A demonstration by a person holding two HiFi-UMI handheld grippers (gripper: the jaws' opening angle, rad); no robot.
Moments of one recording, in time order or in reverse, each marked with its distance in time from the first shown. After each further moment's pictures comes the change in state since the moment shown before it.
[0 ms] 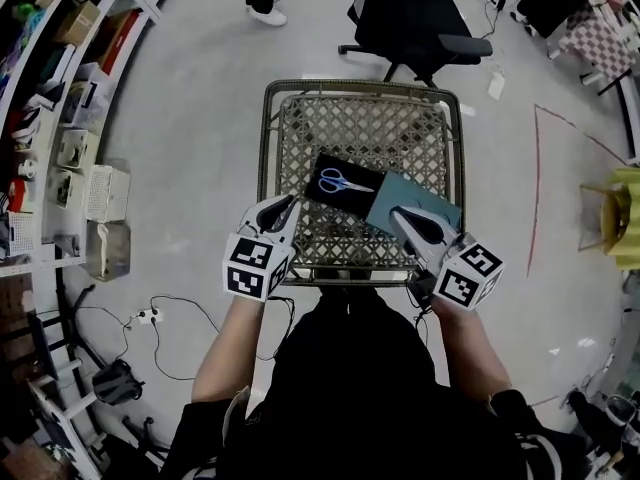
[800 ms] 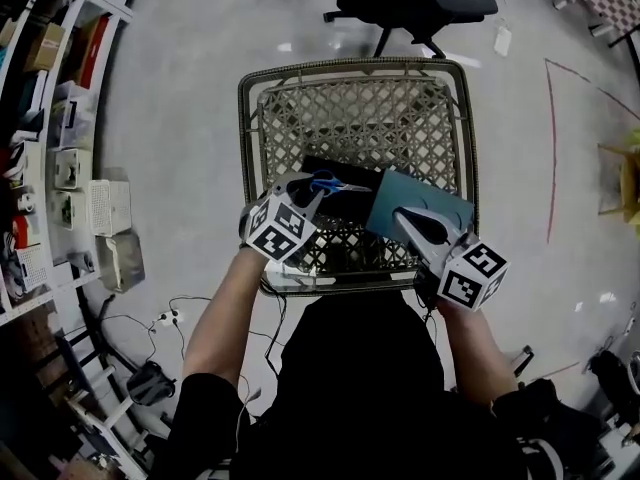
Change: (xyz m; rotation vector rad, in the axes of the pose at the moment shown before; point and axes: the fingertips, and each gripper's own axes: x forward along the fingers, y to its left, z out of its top) left arm 0.152 -0.006 -0.065 0.463 0.334 -0.272; right arm 0.014 -0.076 -0.039 0.137 0.033 -0.071
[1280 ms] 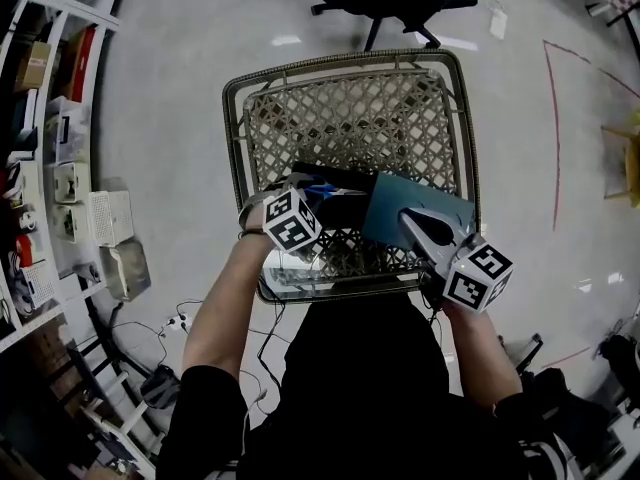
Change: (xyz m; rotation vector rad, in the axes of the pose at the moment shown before) left arm 0.063 -0.003 -0.036 0.242 0.269 -0.131; right arm -0.005 -0.036 0.001 0.050 0.000 -0.051
